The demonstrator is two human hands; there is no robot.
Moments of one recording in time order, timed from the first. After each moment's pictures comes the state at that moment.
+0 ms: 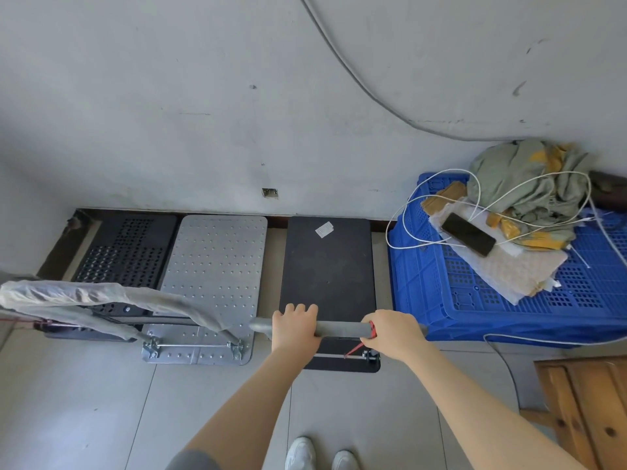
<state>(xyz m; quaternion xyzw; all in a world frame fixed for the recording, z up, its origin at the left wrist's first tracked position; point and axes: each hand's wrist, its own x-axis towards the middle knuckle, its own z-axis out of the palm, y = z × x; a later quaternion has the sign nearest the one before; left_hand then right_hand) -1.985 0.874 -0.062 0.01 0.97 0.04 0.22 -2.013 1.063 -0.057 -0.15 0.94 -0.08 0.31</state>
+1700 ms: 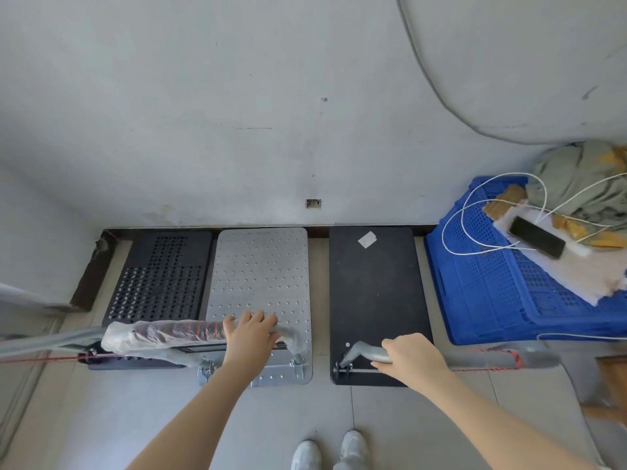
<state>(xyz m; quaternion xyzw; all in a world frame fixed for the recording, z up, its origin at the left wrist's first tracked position) -1.991 0.541 -0.077 0.01 0.99 0.04 0.14 -1.993 0.836 -0.061 -0.21 0.94 0.04 0.25</state>
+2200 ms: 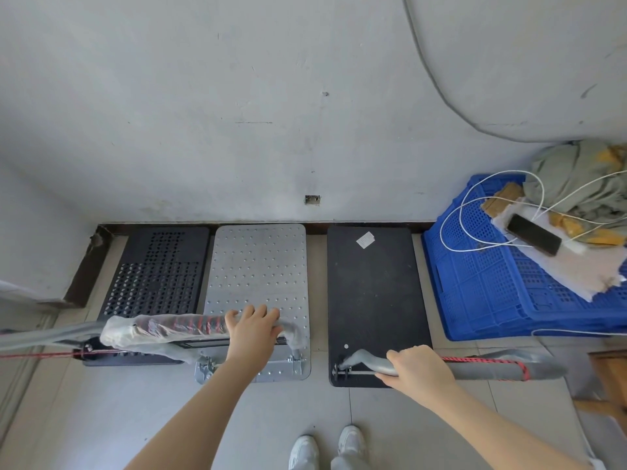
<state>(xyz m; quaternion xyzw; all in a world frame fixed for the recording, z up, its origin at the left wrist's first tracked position) -1.987 0.535 -0.093 0.03 1.00 0.00 0.08 -1.964 0.837 -0.062 -0.22 0.94 0.04 0.24</state>
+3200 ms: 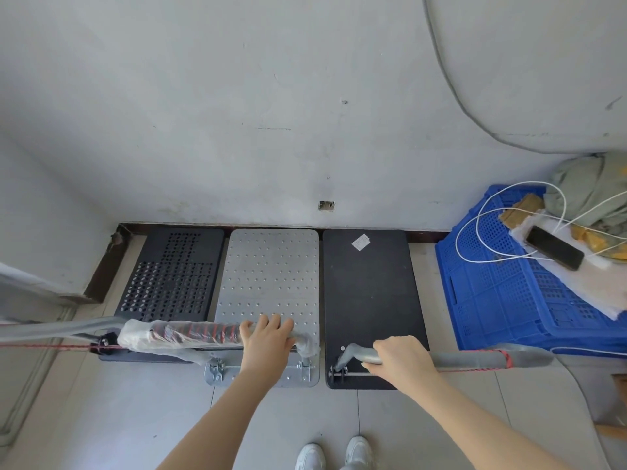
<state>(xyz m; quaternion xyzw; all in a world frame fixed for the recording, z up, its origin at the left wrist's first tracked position) -1.969 0.537 -0.099 0.03 1.00 -0.02 0.05 -1.990 0.788 -0.062 -0.22 0.94 0.05 0.24</state>
